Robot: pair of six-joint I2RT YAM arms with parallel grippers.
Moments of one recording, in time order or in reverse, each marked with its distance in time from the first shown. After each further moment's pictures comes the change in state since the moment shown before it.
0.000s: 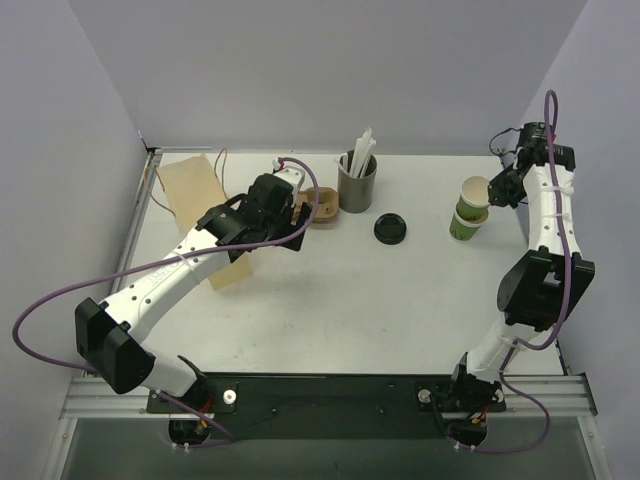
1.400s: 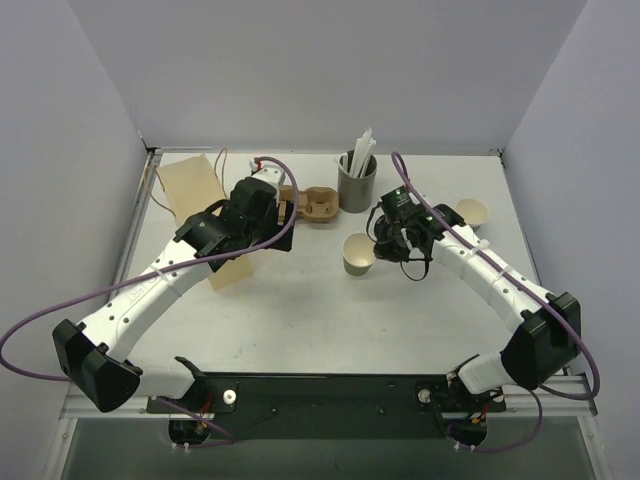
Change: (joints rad) left arm 0.018 -0.113 -0.034 -0.037 -0.011 -0.106; right arm 0.788 -0.402 -0.565 0.194 0.039 0.198
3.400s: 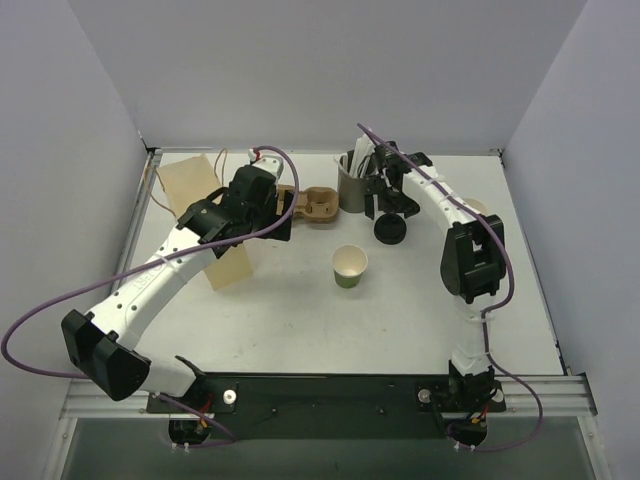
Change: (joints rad) left arm 0.047 0.068 0.079 -0.030 0.010 0.015; right arm -0.199 0.680 0.583 -0.032 0.044 -0.593
